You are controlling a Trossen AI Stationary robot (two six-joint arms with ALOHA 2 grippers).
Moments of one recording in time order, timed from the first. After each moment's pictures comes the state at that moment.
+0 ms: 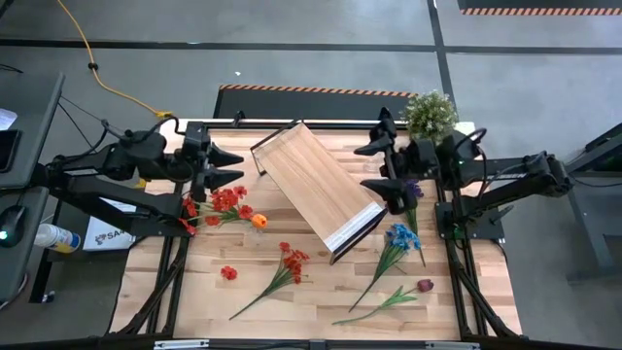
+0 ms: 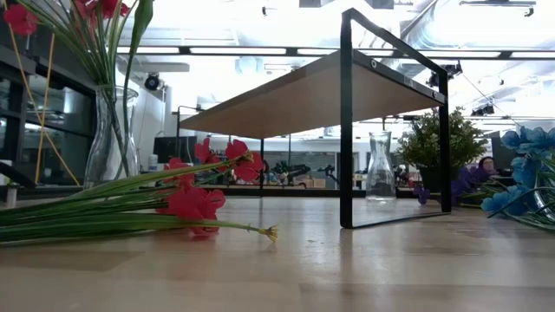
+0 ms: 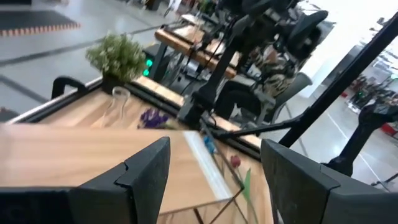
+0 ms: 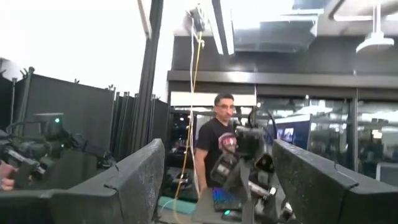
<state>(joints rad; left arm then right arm) -0.07 0.72 1.08 -0.51 -0.18 -0.48 0.00 1.14 1.02 0.65 -0.24 0.02</state>
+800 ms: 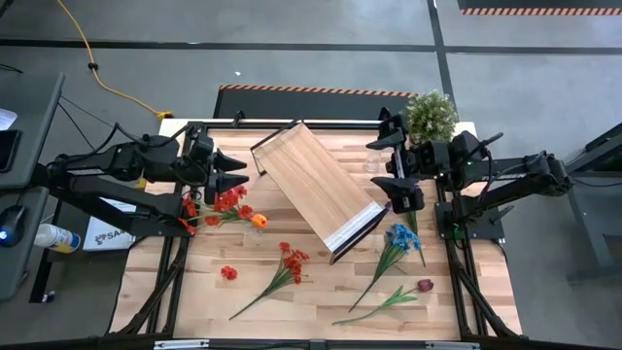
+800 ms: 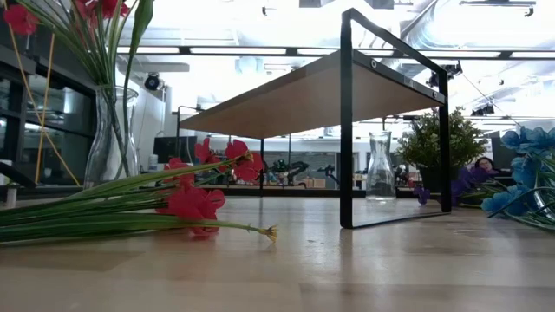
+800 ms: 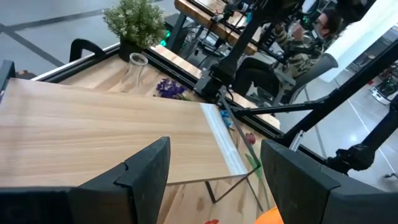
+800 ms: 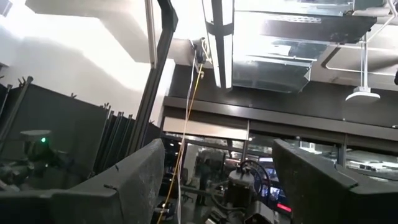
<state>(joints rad) -0.07 0.75 1.08 -0.61 -0.20 -0.55 0.01 1.14 1.02 0.78 -0.23 -0.08</state>
